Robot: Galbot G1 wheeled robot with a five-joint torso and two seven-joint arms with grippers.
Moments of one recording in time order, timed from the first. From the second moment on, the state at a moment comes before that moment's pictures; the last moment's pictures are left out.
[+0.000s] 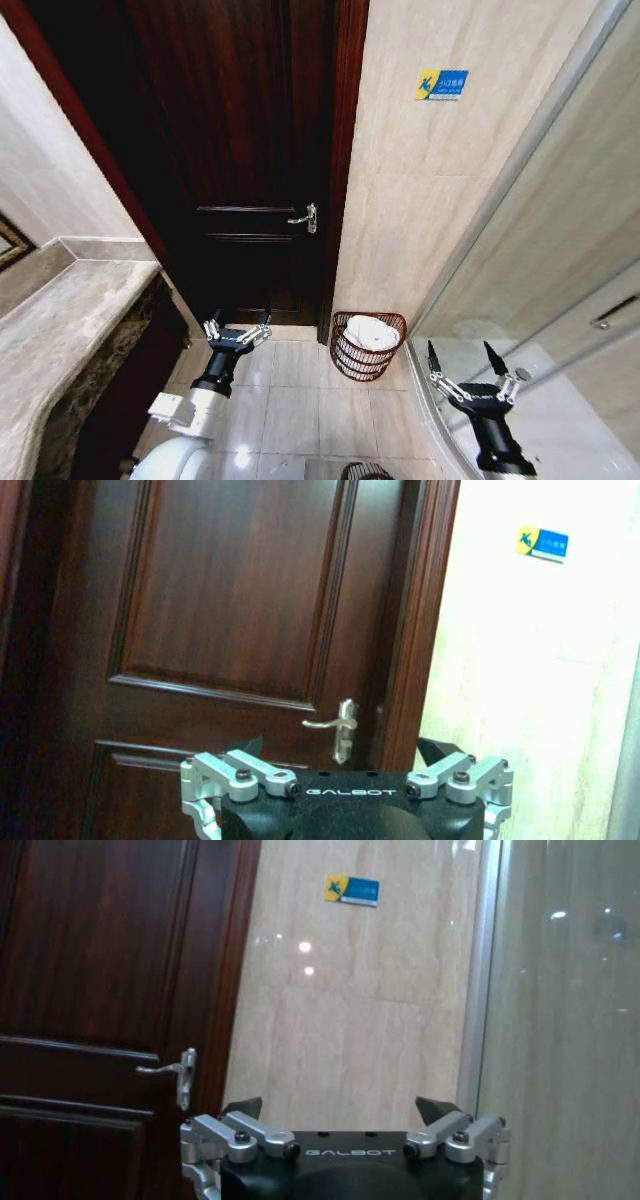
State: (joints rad) left arm 1.88 -1.59 -0.59 -2.48 -0.20 0.02 0.19; right arm -2.18 1.61 0.73 2.44 0.07 0.43 -0.11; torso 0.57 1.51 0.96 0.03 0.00
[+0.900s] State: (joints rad) left arm 1.88 -1.59 -0.59 -2.48 -0.20 0.02 0.19; right arm -2.18 1.61 0.73 2.44 0.07 0.43 -0.11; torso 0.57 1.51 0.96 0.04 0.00
